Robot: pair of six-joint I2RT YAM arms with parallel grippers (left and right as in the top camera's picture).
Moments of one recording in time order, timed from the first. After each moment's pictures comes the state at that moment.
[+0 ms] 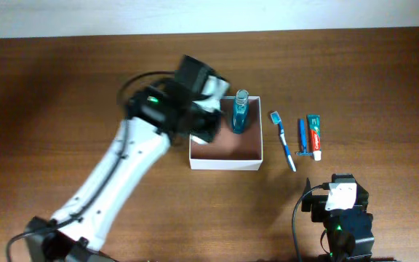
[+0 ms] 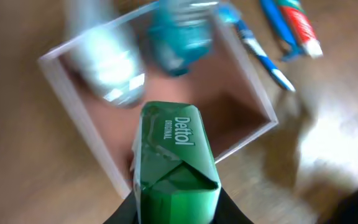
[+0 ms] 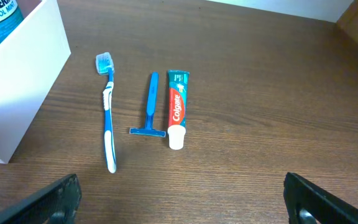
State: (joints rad) left arm -0.57 1.67 1.65 -1.06 0.14 -0.04; right arm 0.10 0.01 0.16 -0.59 0.22 -0.08
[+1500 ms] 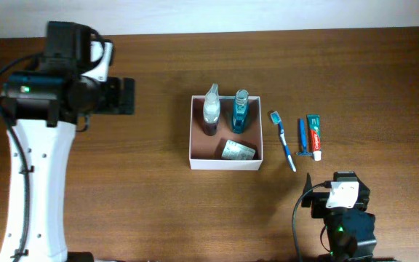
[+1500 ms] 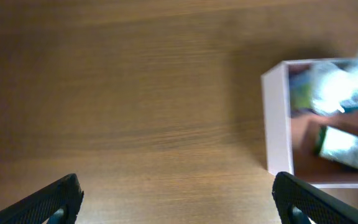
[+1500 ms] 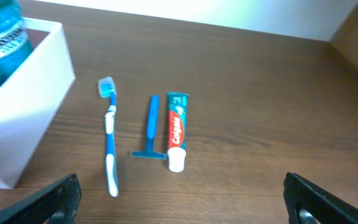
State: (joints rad) left arm -0.08 1.59 1.92 -1.37 -0.05 0.00; right arm 0.10 0.01 0.16 -0.50 0.21 -0.08
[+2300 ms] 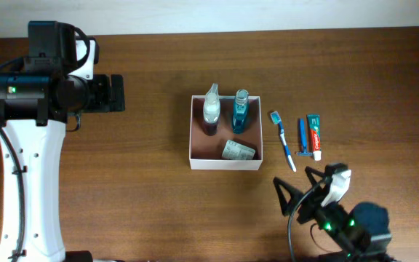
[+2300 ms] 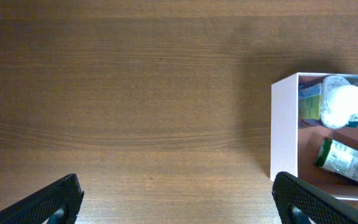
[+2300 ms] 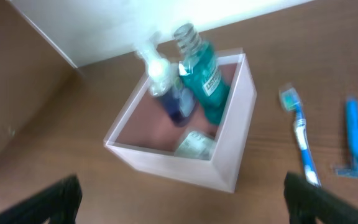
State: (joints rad) left arm -0.02 1.59 1.92 -1.37 -0.03 -0.02; right arm 0.10 0.29 0.42 -0.50 -0.40 0.34
